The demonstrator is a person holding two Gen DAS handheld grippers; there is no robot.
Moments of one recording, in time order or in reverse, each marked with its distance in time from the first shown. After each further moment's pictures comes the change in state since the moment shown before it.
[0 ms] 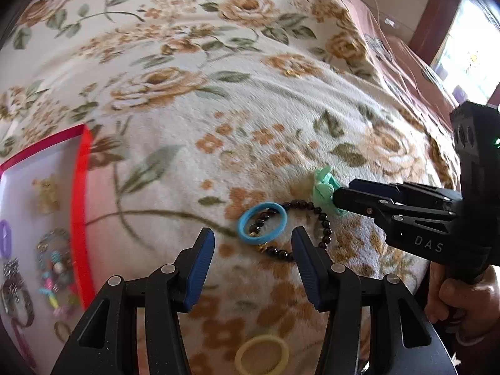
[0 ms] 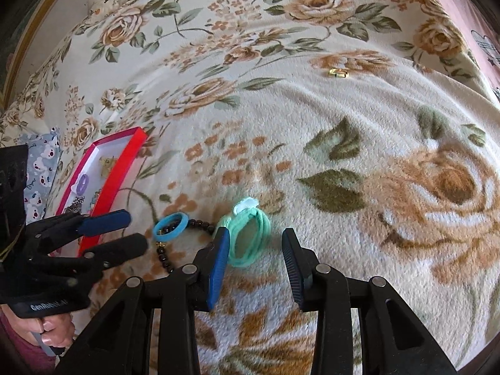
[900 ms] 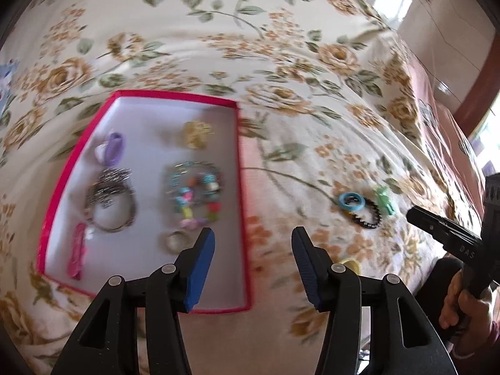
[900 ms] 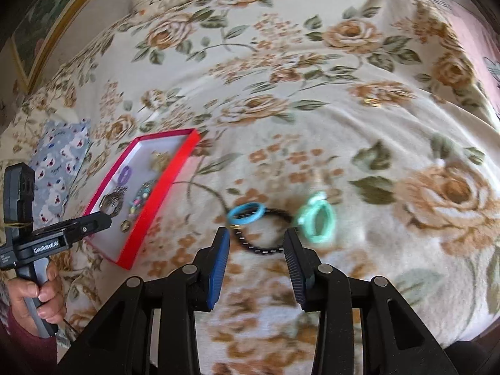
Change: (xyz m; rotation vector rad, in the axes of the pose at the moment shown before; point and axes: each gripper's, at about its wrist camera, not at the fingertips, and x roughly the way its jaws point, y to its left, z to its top) left arm -0.139 0.082 -0.095 -0.292 -0.139 0.109; right arm -0.050 0.056 -0.021 -0.074 -0.083 0.060
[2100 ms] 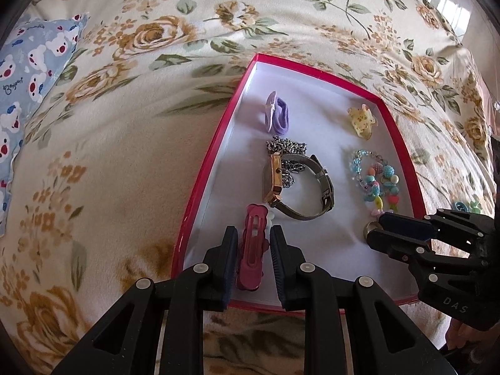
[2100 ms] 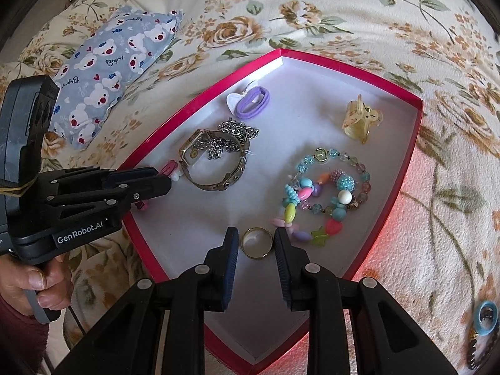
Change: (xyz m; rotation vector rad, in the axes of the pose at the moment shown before) left arm 0.008 0.123 -0.019 -0.156 0.026 0.259; right arm 0.156 0.221 -0.003 -0.431 0.260 0.241
